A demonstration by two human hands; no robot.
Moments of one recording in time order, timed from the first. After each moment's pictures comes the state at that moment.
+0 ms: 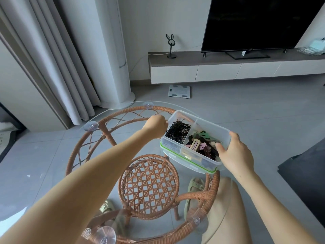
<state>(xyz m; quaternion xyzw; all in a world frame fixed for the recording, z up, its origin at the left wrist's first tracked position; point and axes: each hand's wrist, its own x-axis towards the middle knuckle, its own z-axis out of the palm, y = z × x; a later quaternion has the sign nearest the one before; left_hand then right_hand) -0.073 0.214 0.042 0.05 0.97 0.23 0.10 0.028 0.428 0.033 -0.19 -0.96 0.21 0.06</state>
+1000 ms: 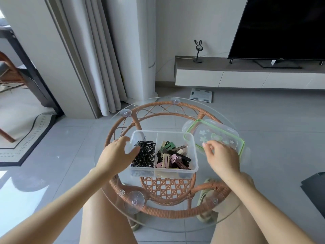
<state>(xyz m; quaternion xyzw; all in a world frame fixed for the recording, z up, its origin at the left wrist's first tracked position) 0.119 0.066 0.036 -0.12 0.97 0.22 -0.02 0.068 0.351 0.015 0.05 -0.98 0.17 0.09</state>
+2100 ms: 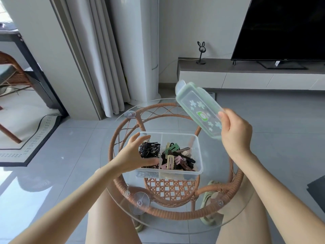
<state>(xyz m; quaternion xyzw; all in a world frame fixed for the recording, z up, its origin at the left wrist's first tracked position) 0.115 0.075 0.042 -0.02 0.94 0.34 0.08 0.037 0.345 0.064 0.10 -0.88 0.30 0.35</state>
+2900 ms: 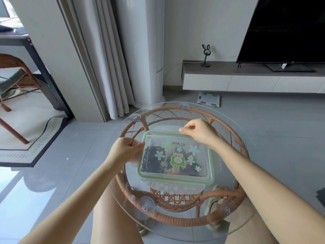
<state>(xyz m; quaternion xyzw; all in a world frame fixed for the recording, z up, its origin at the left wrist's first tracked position) 0.102 0.052 0.046 -0.21 0.85 0.49 -0.01 -0.012 0.275 0.051 0.13 -0.94 0.32 -0.07</state>
